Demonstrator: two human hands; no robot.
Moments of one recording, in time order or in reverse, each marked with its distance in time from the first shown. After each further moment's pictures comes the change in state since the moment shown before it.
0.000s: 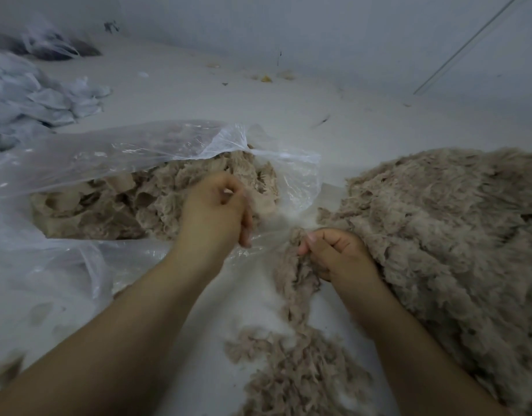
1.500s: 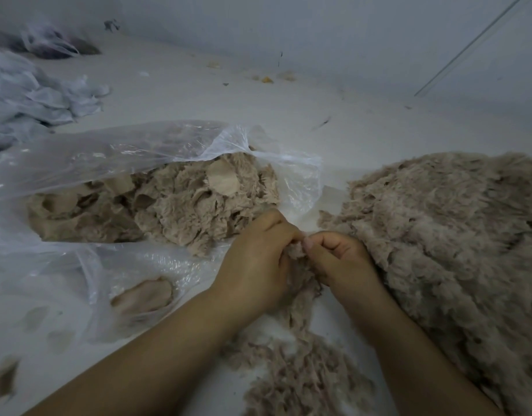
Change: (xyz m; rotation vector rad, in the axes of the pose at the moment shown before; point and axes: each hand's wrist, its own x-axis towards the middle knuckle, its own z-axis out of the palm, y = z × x) left_hand -0.026 -0.031 0.026 0.596 -0.268 0.686; right_hand 0.003 0.004 0.000 0.012 -0.030 -0.054
